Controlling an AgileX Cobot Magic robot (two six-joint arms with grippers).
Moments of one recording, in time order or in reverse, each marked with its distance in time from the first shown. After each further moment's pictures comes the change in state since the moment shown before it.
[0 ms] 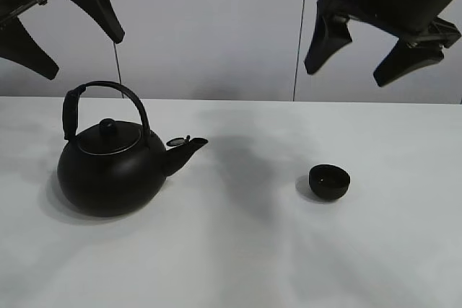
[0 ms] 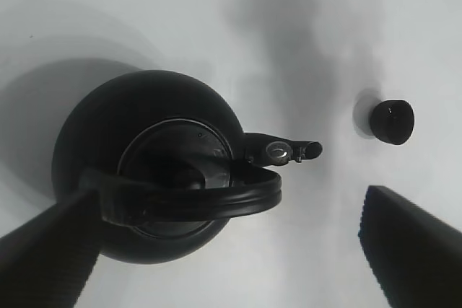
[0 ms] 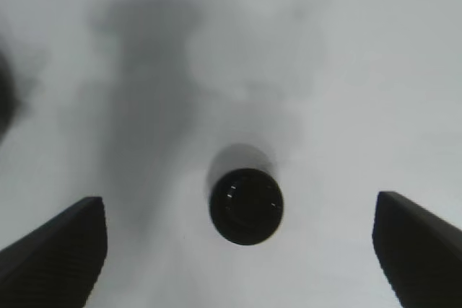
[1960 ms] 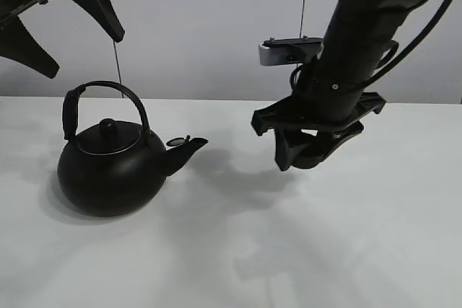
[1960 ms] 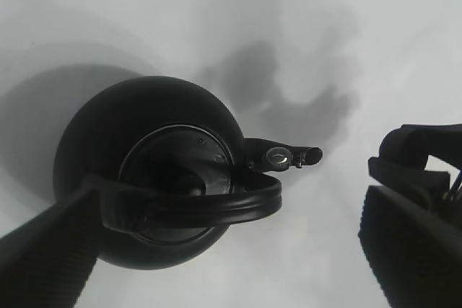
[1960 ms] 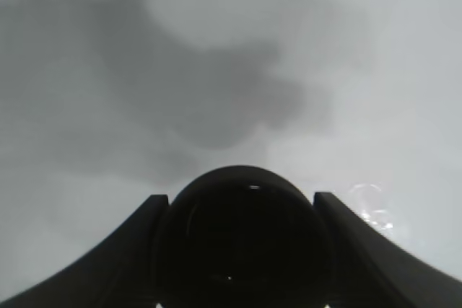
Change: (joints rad) left arm 0.000 0.000 0.000 0.000 -0.012 -0.001; right arm 0.251 0.244 -0.004 -0.309 -0.067 0.200
